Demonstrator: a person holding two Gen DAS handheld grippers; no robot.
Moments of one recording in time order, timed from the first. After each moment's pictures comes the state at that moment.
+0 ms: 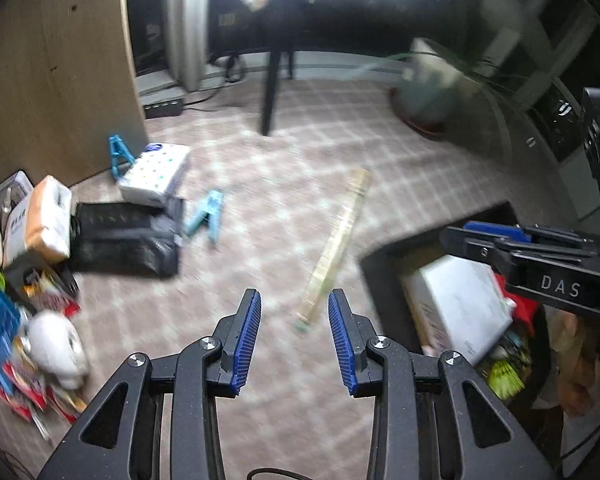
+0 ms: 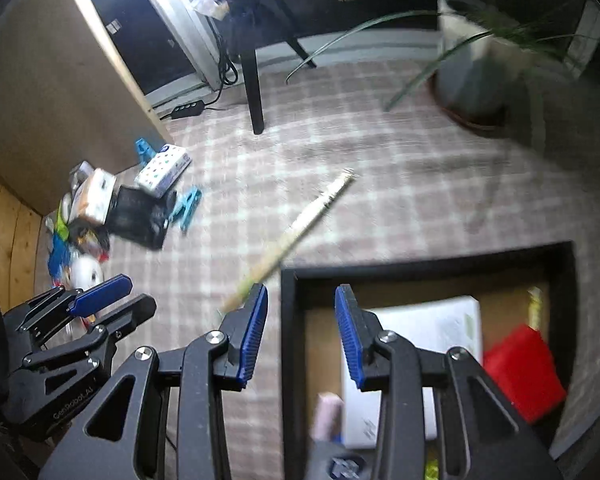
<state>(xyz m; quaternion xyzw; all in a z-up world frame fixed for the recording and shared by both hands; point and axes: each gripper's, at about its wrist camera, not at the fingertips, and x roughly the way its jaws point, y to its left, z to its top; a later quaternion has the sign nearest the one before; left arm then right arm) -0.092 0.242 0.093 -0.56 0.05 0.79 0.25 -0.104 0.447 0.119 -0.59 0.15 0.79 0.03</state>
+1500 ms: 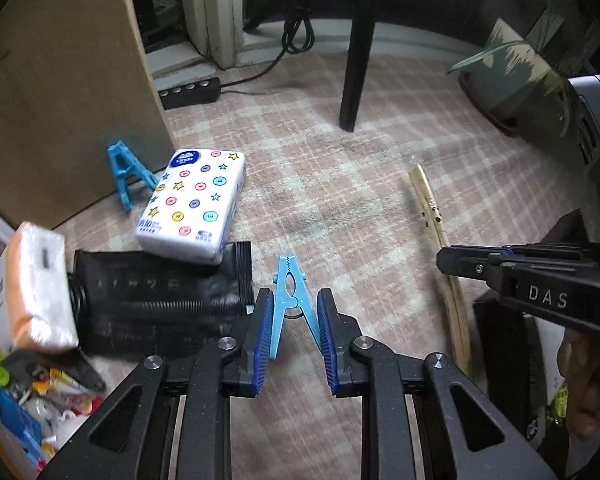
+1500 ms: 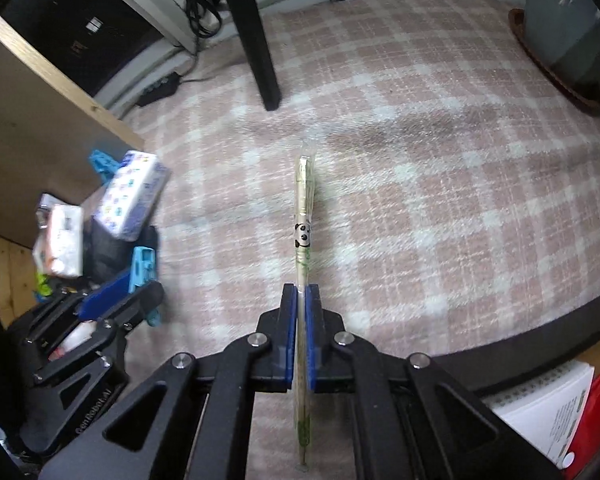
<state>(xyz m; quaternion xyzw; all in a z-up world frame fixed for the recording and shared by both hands) -0.158 0.222 0.026 -0.58 0.09 0.77 0.23 -0.173 0.399 0.057 -0.63 0.21 0.75 0.01</state>
